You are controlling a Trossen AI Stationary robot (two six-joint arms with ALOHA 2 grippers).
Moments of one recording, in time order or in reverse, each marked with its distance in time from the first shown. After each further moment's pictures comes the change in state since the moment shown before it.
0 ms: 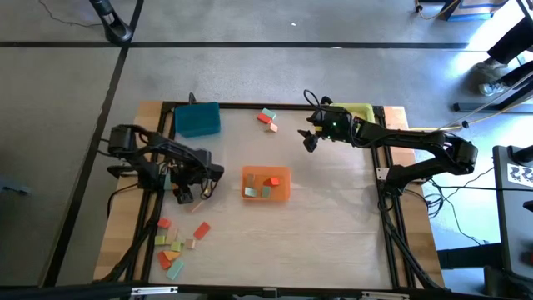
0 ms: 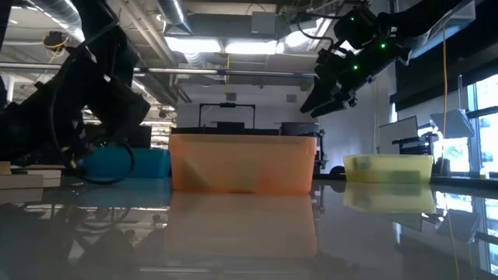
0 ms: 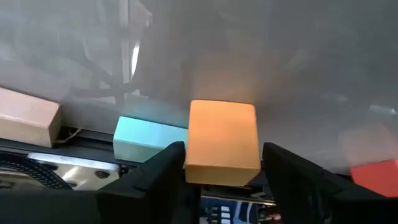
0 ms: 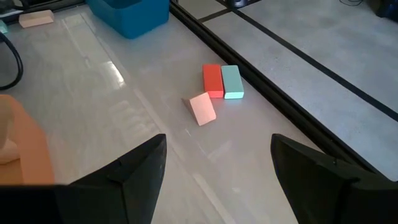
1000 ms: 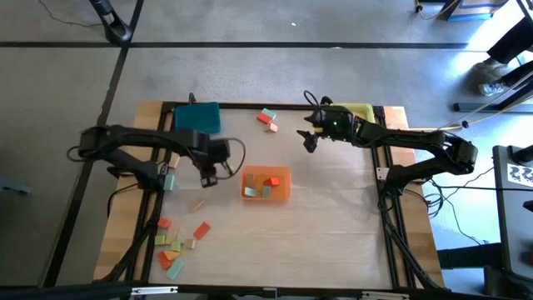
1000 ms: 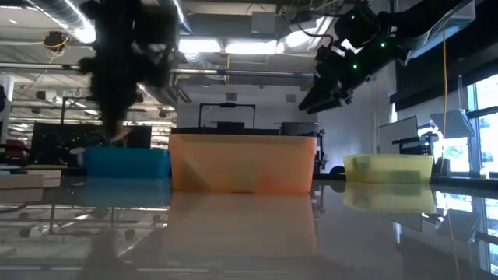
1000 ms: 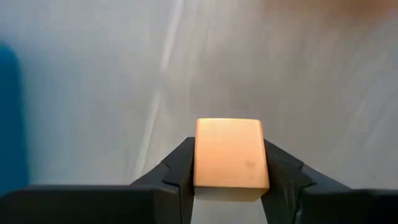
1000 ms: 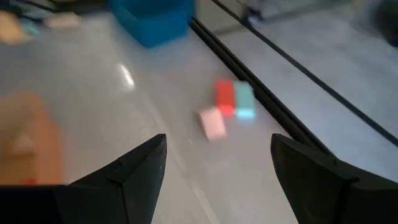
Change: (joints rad) left arm 0.081 -0.330 0.249 0.248 -0.172 0.072; right arm 0.000 0.001 0.000 0.054 -0.066 -0.094
